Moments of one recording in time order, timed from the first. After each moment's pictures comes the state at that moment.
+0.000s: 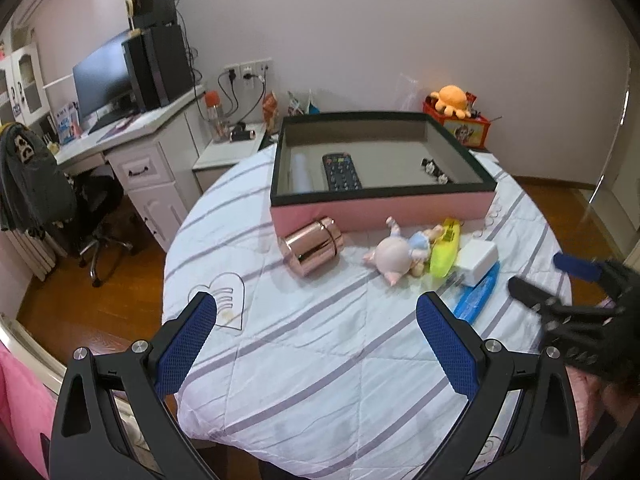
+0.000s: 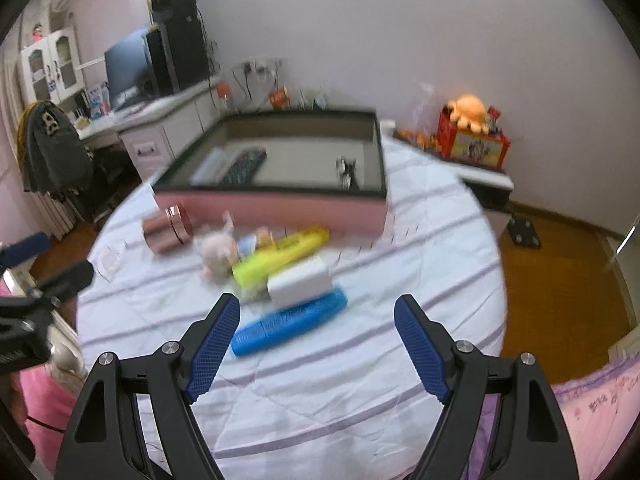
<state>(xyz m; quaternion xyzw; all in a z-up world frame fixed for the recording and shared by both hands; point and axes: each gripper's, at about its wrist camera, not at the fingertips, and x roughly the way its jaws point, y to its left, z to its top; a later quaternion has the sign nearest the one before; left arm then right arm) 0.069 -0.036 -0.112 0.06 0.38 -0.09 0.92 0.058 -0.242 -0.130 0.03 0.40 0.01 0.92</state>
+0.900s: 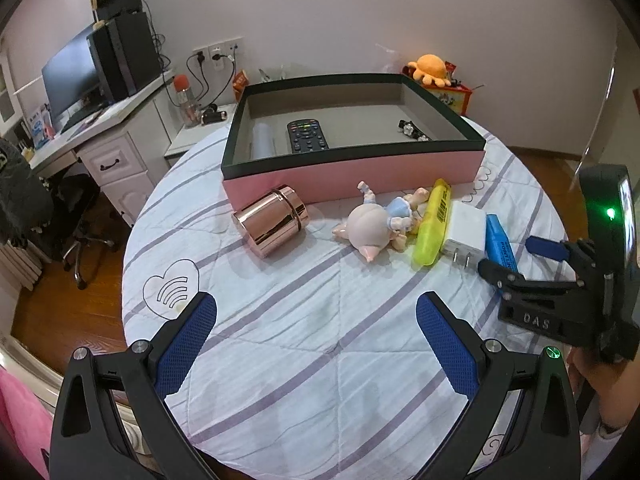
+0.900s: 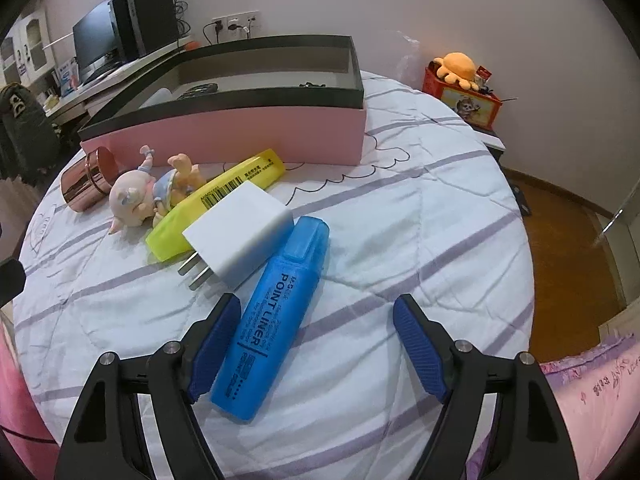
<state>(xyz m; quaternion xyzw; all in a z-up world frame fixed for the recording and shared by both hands) 0.083 -0.061 -0.142 0.09 0.41 -0.13 0.90 0.087 -0.267 -0.196 0.02 0.46 -0.03 0.89</state>
